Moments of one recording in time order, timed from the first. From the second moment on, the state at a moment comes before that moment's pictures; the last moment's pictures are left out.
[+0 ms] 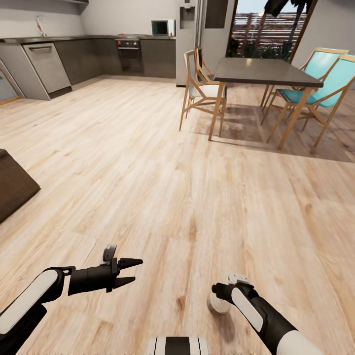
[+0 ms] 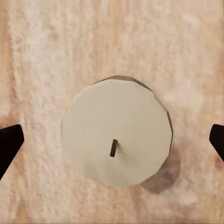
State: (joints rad) left arm -0.36 0.45 -0.28 -1.44 1.76 1.00 0.07; right arm -0.53 -0.10 0.48 -0.77 -0.84 0.47 -0.39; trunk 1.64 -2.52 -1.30
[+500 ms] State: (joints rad) left arm -0.36 0.45 -0.28 -1.44 1.76 1.00 0.07; right arm -0.53 -0.10 0.48 -0.77 -0.84 0.46 -0.39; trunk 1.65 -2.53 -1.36
